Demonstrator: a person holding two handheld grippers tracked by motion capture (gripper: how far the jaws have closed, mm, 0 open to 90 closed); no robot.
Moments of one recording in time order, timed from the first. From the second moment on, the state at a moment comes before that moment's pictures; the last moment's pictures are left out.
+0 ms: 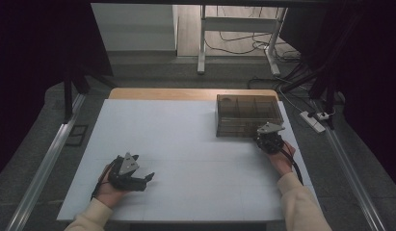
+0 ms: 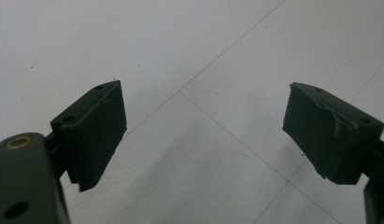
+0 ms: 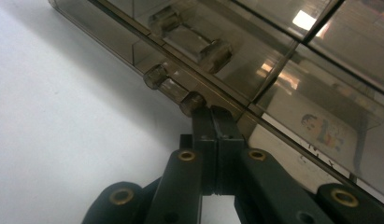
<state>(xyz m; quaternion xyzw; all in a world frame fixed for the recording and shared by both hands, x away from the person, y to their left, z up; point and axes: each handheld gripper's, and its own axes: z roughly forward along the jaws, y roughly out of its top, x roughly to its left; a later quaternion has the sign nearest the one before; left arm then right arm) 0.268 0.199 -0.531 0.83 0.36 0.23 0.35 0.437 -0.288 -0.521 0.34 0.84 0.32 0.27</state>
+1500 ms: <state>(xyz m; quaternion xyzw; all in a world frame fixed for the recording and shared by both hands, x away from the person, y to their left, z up) 0.265 0.195 -0.529 0.84 0.35 0.21 0.36 0.321 -0.308 -0.511 0.30 0.83 0.44 0.19</state>
